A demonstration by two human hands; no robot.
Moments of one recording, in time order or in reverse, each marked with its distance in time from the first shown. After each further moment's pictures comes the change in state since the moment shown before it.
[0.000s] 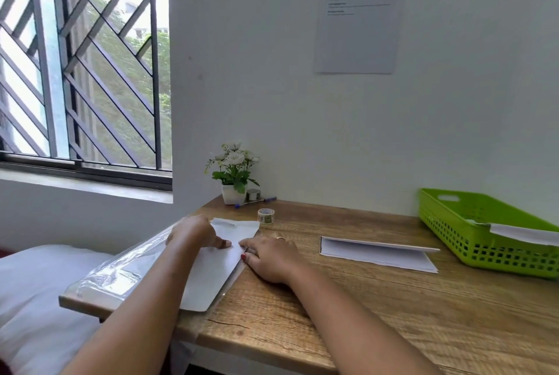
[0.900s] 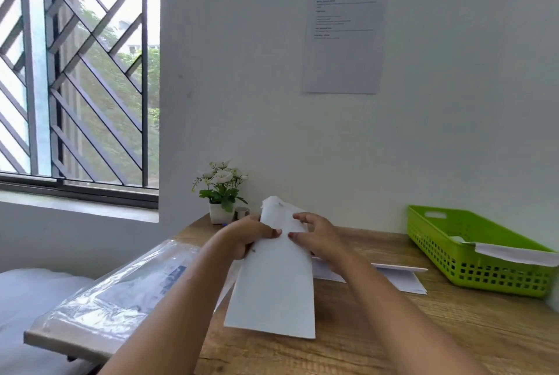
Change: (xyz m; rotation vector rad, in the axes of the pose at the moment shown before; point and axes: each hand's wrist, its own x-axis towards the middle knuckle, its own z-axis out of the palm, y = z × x) left_hand -0.045 0.097 -0.010 -0.999 -0.458 0.369; right_hand -0.015 0.083 -0.064 0.835 0.360 0.206
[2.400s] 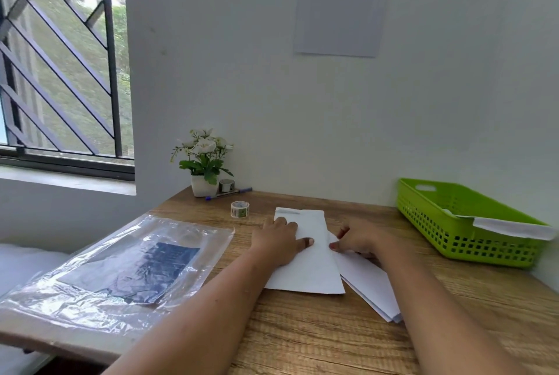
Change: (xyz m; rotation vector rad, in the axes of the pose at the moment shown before) left_hand 0.037 -0.044 0.087 1.279 0.117 0.231; right_hand -0.004 0.047 -0.066 -0.648 -0.139 0.428
